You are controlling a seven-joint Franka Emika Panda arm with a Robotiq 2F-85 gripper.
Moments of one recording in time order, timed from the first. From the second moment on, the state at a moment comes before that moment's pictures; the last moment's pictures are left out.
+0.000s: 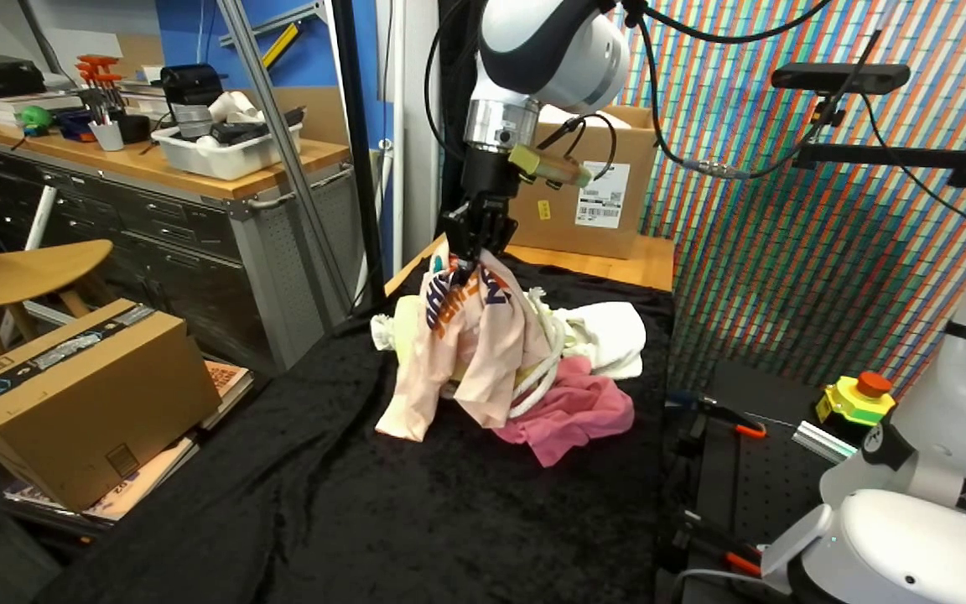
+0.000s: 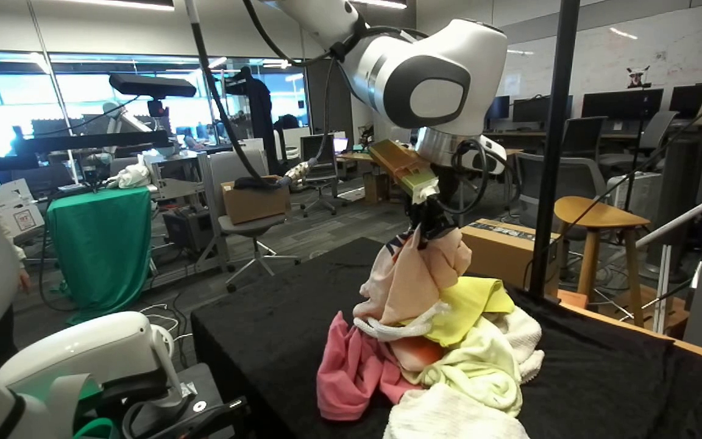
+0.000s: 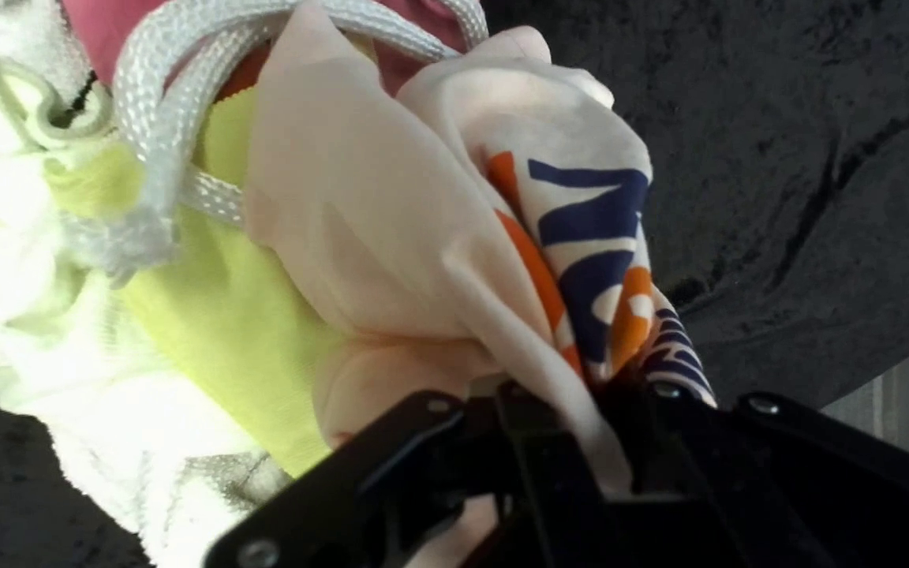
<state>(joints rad) 0.00 0.13 0.02 -2.10 0.40 2.21 -0.05</state>
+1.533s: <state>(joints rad) 0.13 -0.64 0.20 -2.67 0.20 2.21 0.30</state>
